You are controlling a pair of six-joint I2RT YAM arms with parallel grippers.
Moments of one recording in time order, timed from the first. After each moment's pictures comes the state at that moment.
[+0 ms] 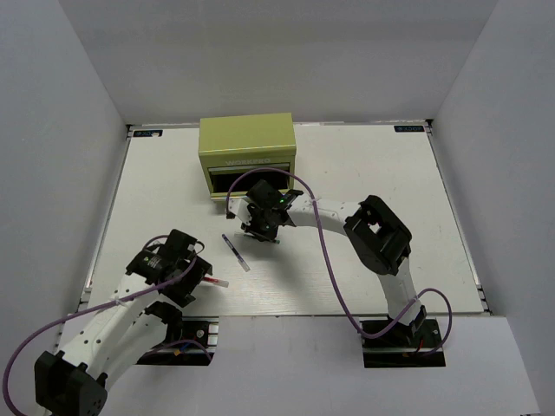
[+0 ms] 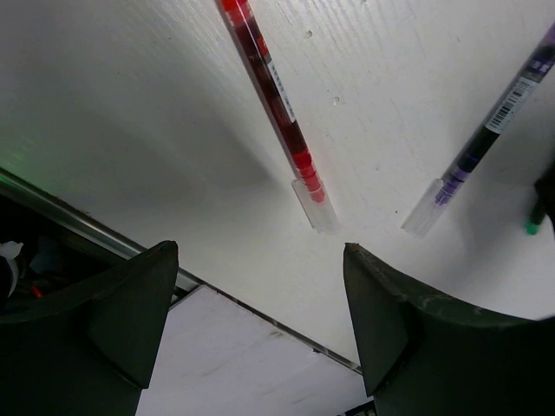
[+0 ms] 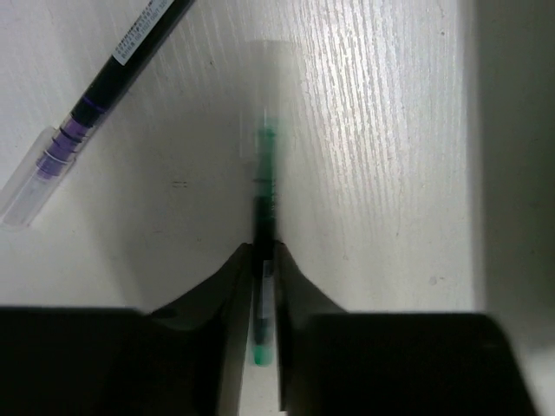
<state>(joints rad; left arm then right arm) -0.42 0.74 0.54 -1.08 -0.12 -1.36 0.92 2.07 1.47 -0.45 -0.23 -0.46</state>
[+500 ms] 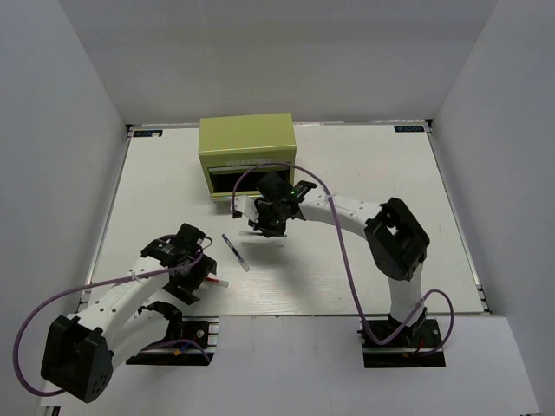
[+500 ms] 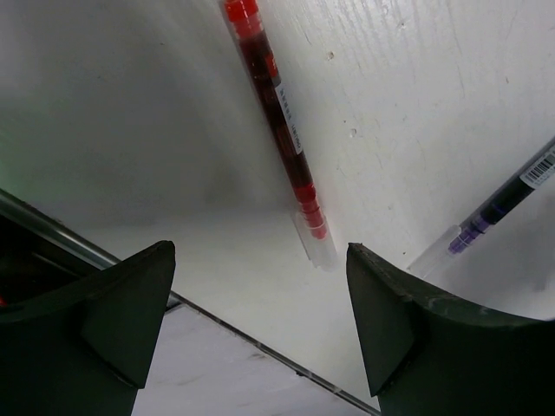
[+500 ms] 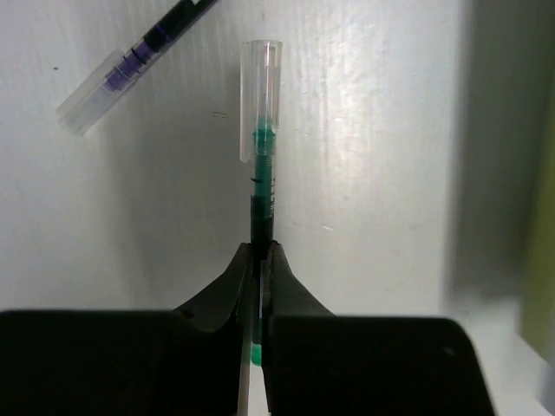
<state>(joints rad) -0.42 0.93 0.53 -0.99 -0.11 -1.43 0.90 1.97 1.45 -0.57 -0.30 -0.60</state>
